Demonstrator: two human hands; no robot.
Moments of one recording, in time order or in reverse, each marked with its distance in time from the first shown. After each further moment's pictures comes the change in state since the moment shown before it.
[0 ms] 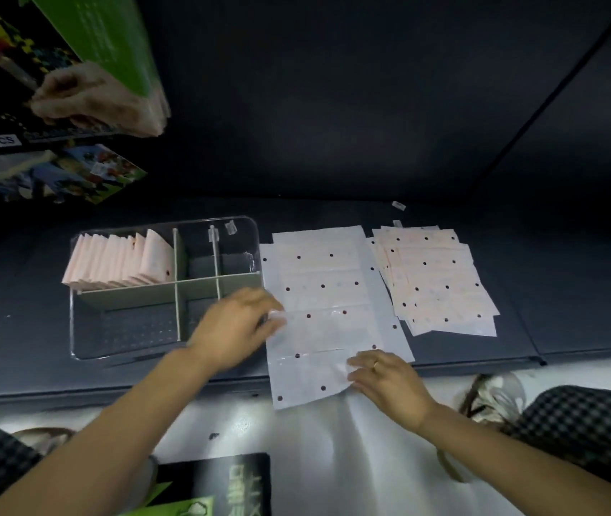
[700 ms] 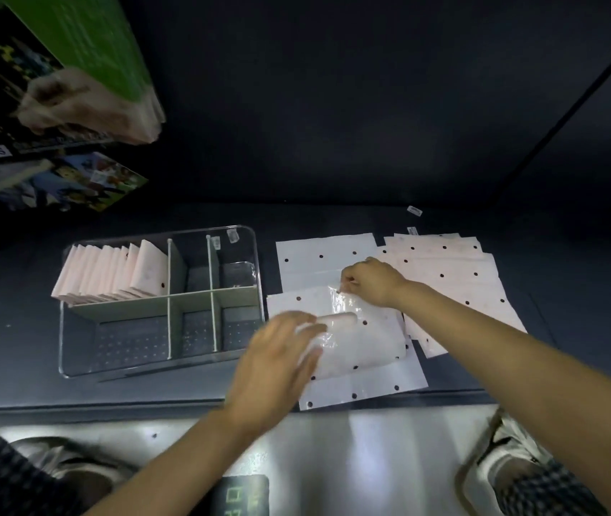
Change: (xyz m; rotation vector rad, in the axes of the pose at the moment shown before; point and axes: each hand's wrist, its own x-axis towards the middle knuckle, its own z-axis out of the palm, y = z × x) left_hand 0.005 0.056 0.044 -0.031 0.295 0.041; right_hand 0.164 0.077 -0.051 0.125 -0.400 0.318
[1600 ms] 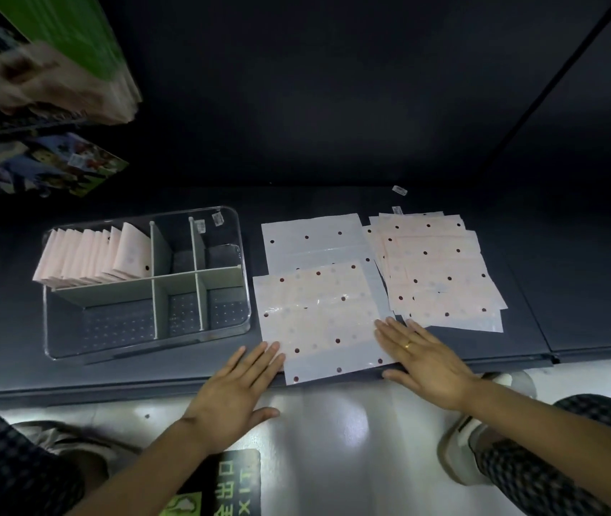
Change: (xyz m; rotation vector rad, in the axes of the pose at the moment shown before) left_hand -0.075 -0.038 0.024 0.443 -0.680 0.089; right_hand -0.142 0.074 0.111 -0.371 0.167 -0.233
